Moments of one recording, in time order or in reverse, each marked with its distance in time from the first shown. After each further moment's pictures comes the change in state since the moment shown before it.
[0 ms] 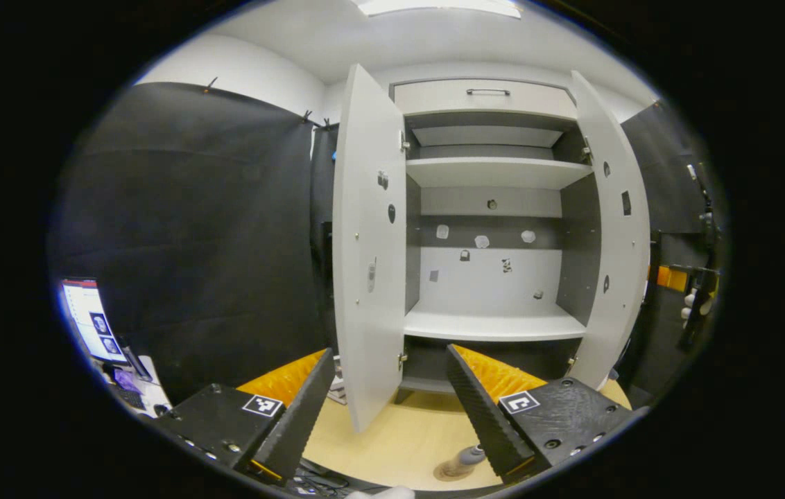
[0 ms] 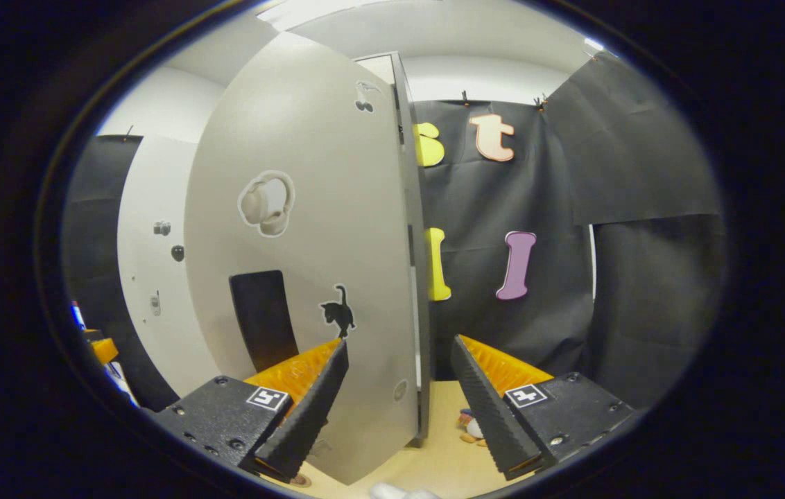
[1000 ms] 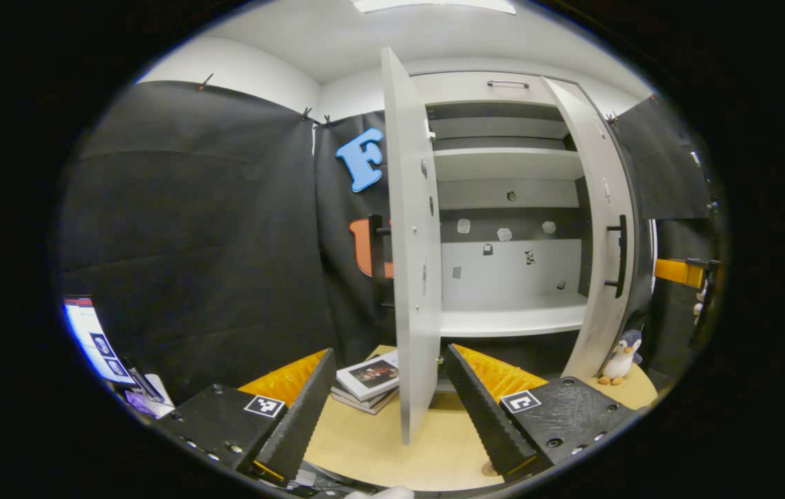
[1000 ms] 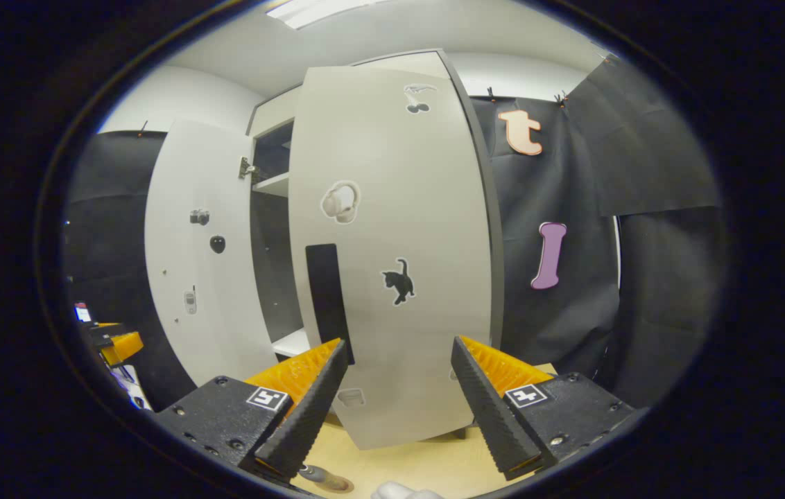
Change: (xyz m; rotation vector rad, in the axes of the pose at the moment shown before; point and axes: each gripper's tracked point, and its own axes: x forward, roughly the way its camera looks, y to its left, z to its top) left arm 0.045 0.085 -0.005 0.055 -0.007 -0.004; right arm -0.013 0.097 -0.033 -0.005 0.027 0.068
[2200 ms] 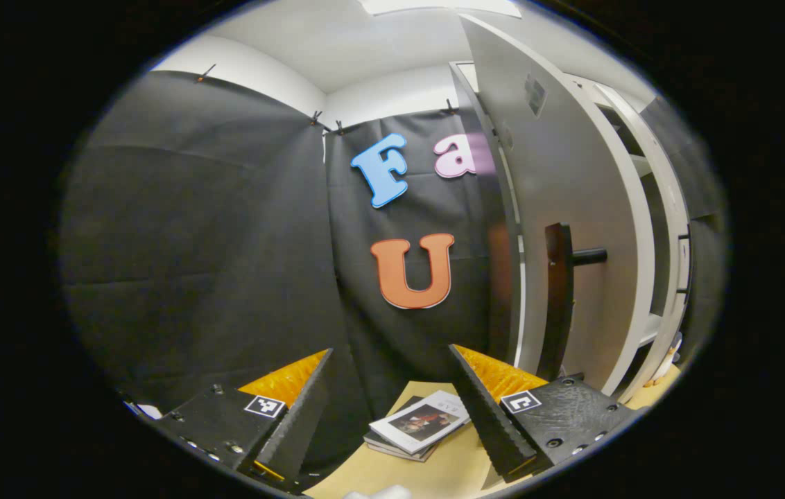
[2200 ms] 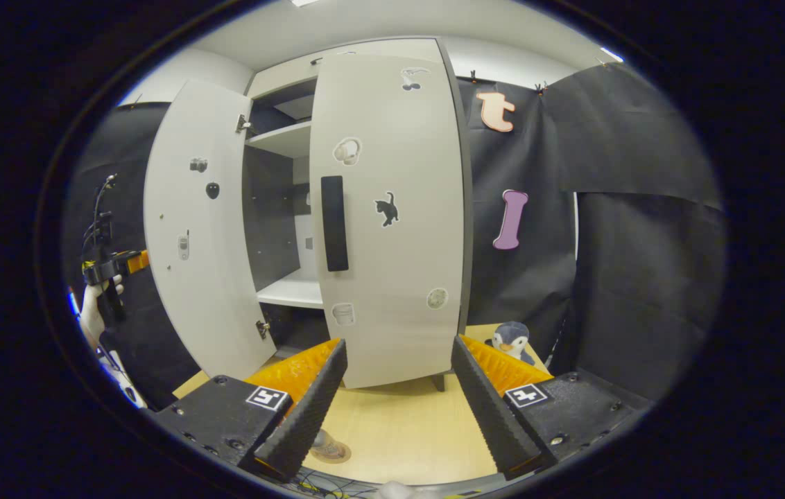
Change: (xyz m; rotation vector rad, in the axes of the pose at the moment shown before) left arm 0.154 0.092 0.042 0.027 -0.107 -0.027; right arm -0.070 0.018 -0.072 -0.009 0.140 -0.178
